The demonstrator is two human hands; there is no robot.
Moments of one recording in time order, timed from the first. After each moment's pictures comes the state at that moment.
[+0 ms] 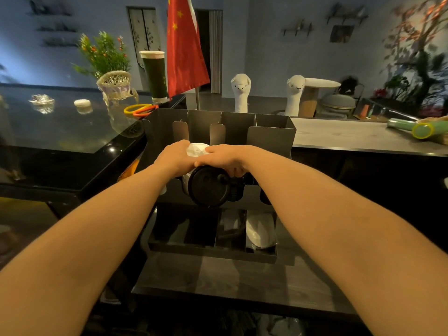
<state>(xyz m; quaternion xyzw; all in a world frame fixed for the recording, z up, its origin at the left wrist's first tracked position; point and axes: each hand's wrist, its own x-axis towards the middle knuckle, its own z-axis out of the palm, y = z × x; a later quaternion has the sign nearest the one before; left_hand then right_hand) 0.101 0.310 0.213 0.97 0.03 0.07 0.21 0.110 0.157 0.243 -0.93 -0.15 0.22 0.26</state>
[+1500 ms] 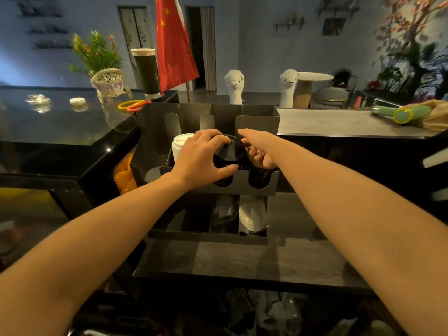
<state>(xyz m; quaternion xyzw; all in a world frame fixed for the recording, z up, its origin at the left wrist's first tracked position) 0.037 0.247 0.198 0.89 -0.27 0.32 0.16 0.071 0.061 0.246 -0.76 0.12 0.19 0.61</state>
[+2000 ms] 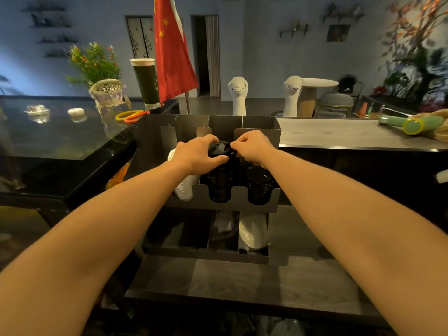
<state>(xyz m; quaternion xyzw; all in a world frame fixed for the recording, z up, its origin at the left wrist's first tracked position) 0.111 0.248 0.221 0.97 -0.13 0.14 0.15 0.122 0.065 0.241 -0.91 -0.07 -0.02 0.42</state>
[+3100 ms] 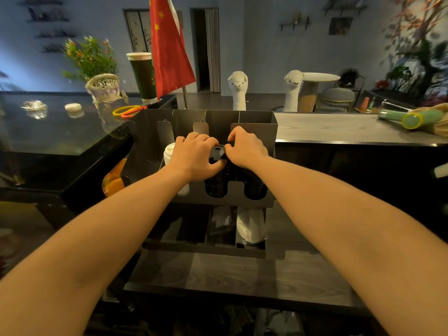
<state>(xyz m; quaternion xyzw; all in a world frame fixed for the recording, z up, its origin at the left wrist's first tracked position) 0.095 0.239 0.208 0.96 -0.16 0.24 0.03 0.118 0.073 0.222 -0.94 -0.12 -0.12 0.28</state>
